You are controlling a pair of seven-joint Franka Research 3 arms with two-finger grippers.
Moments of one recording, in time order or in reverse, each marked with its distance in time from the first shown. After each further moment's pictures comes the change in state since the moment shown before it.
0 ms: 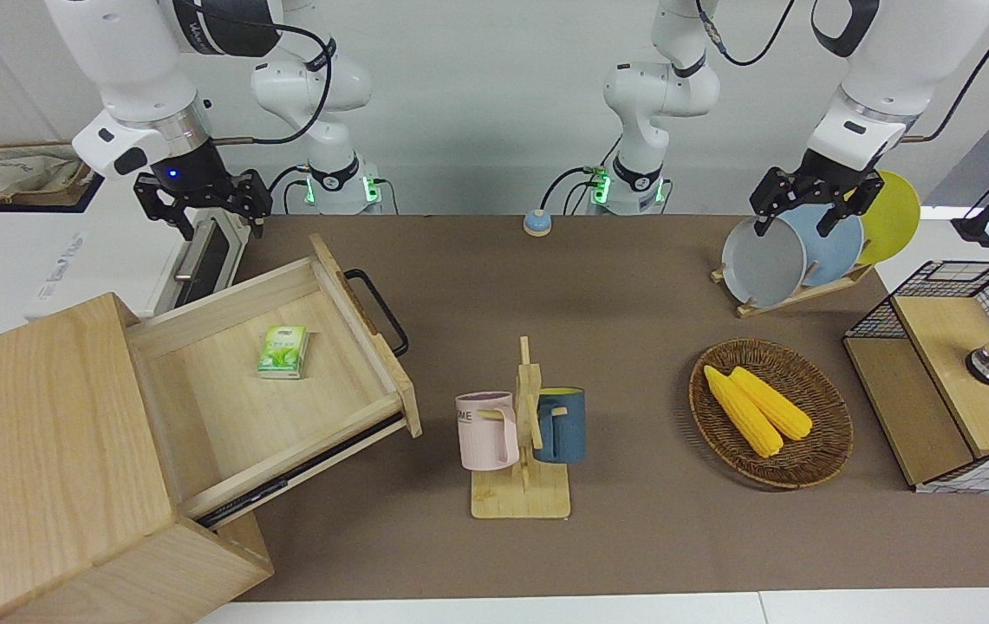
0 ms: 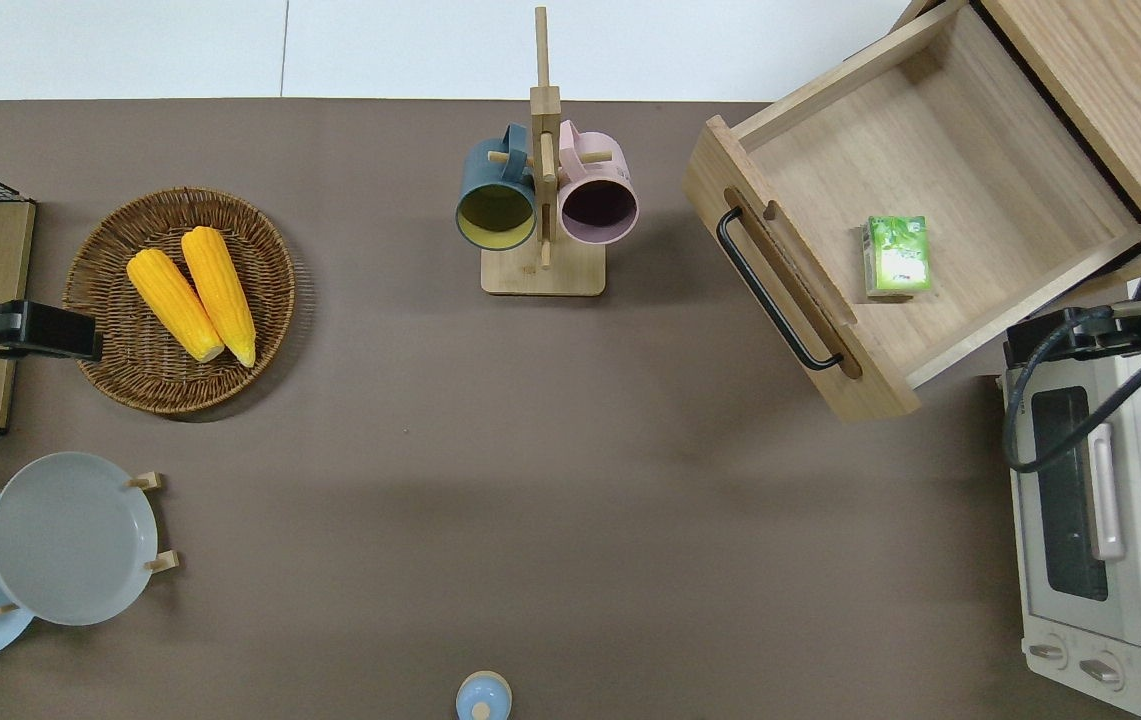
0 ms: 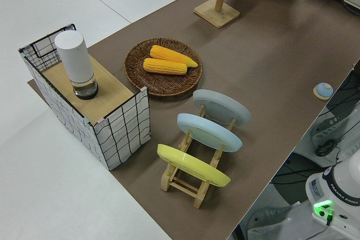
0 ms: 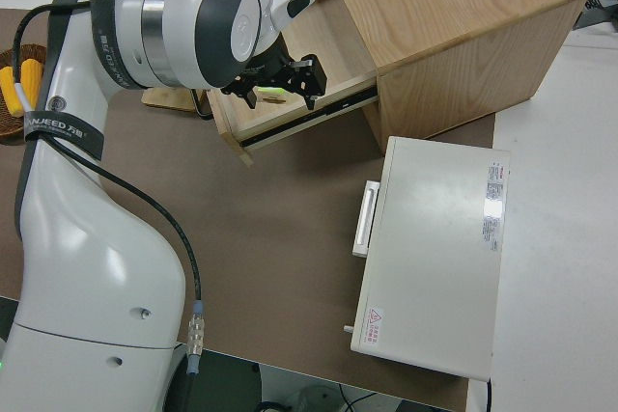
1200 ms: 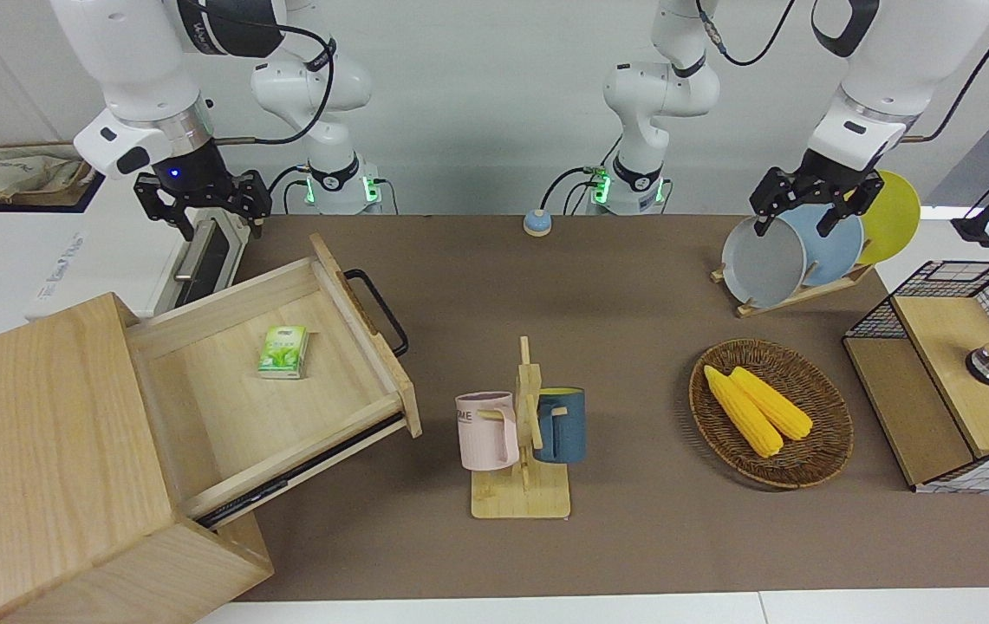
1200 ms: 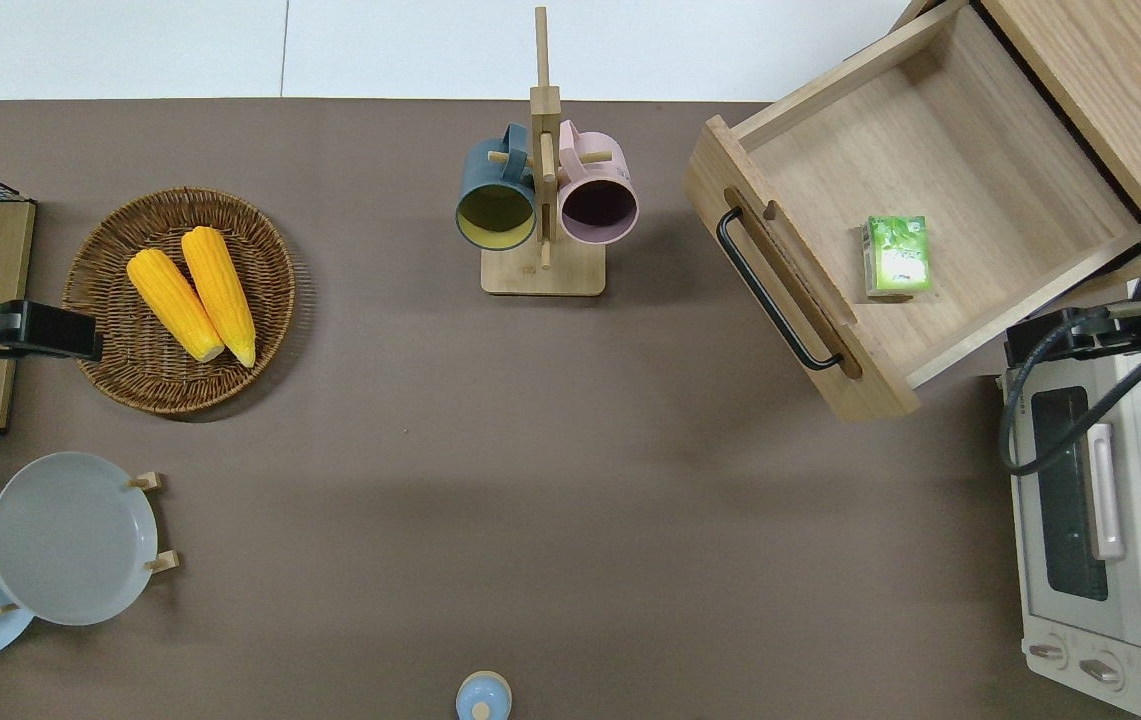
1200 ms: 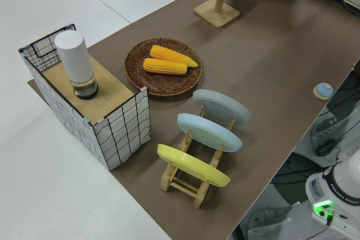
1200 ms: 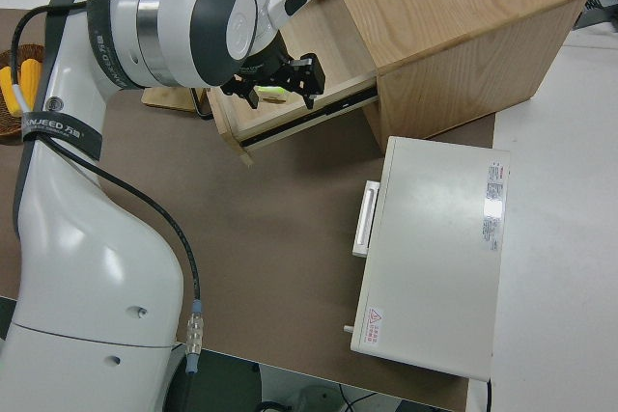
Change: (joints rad) left arm 0.000 0.000 0.000 0.000 0.000 0.000 0.000; right arm 0.005 0.001 0.003 0.003 -0.017 -0.001 -0.005
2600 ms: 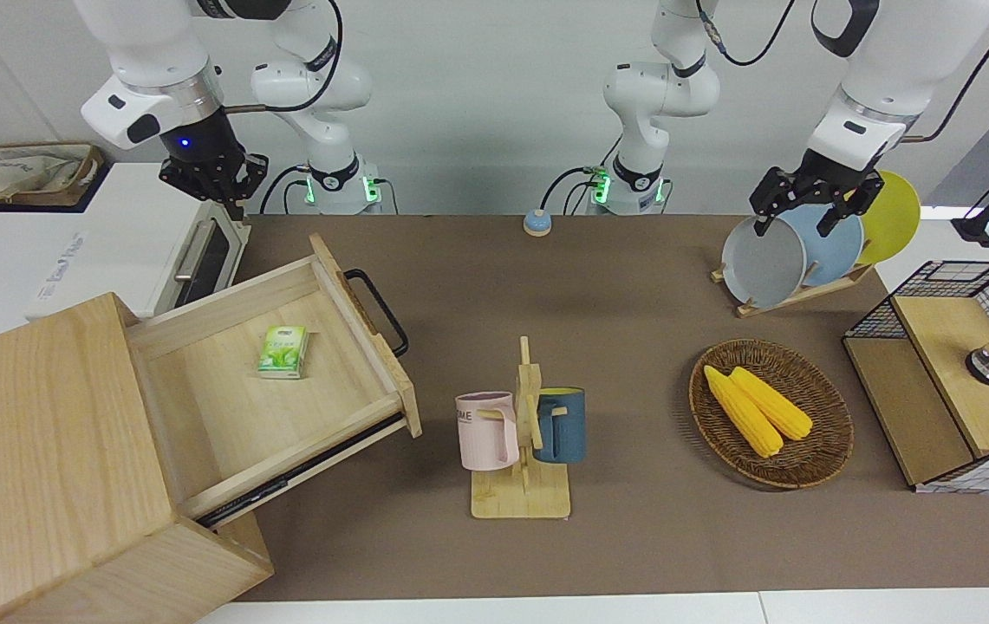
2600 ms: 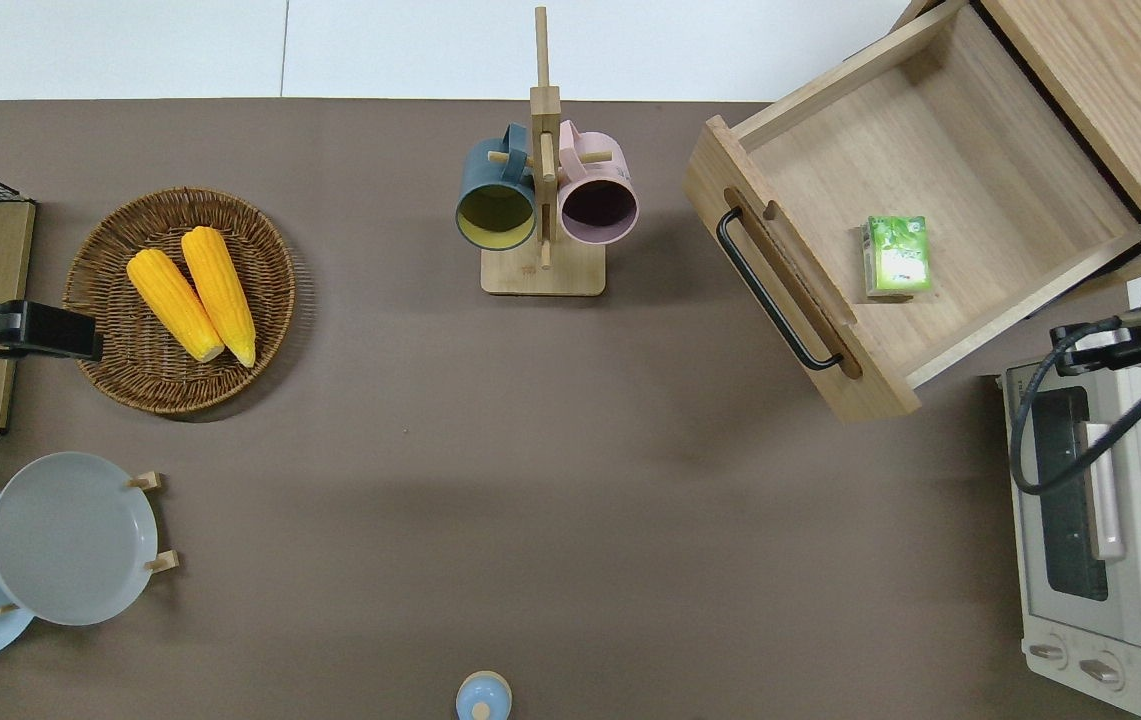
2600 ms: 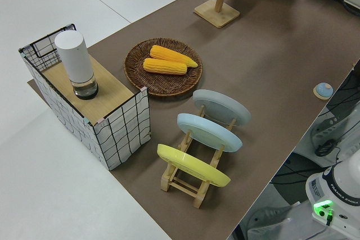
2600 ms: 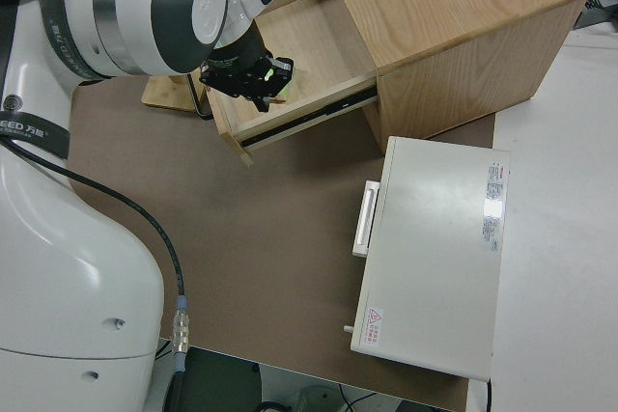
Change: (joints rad) left arm 0.000 0.000 0.000 0.000 0.000 0.000 0.000; right arm 0.006 -0.001 0.030 0.092 0.020 -0.119 0.018
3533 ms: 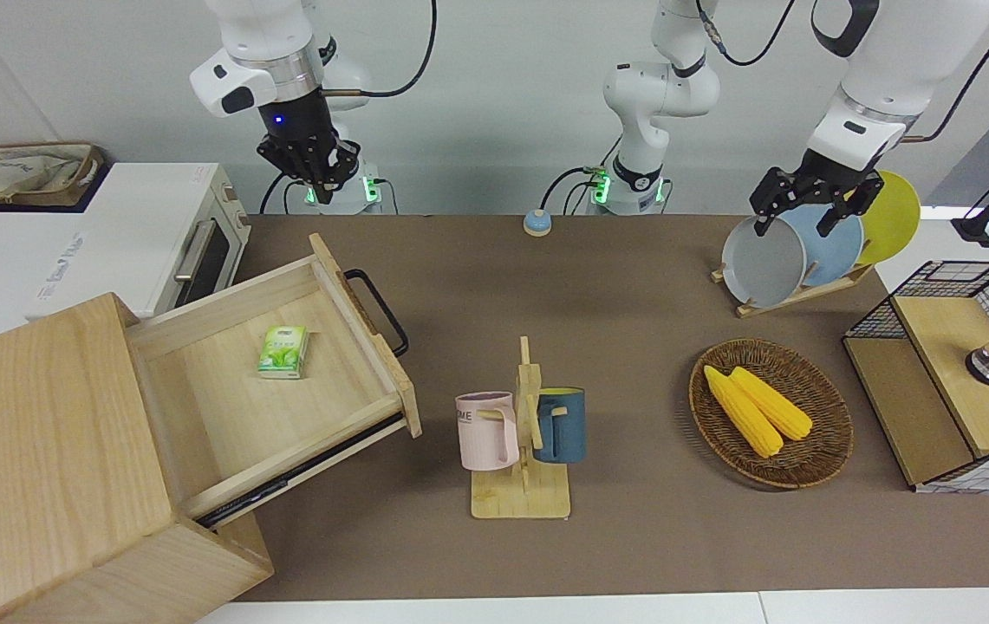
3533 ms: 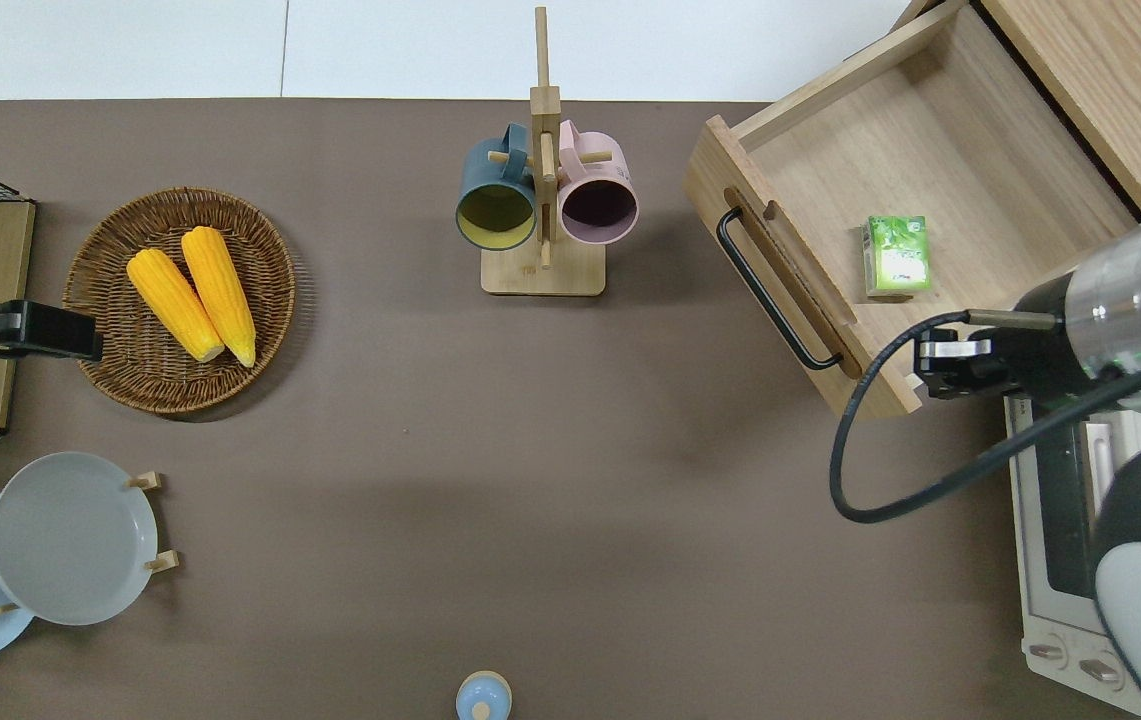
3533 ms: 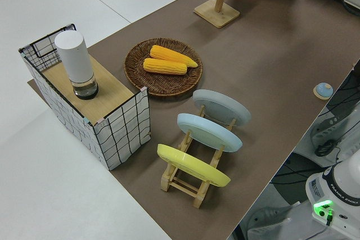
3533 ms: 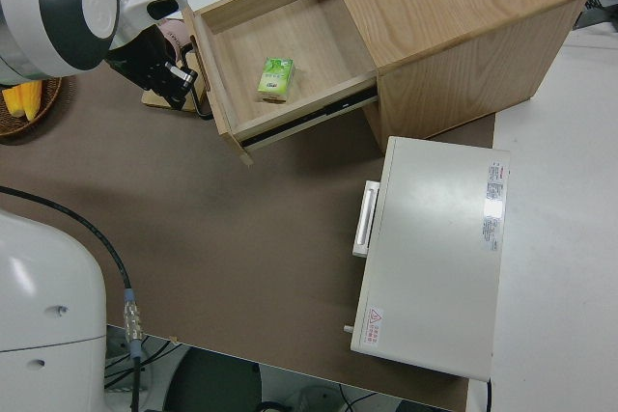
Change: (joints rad) left arm 0.000 0.000 0.000 0.000 0.000 0.000 0.000; right arm 0.040 0.004 0.176 0.031 0.048 -0.004 0.522
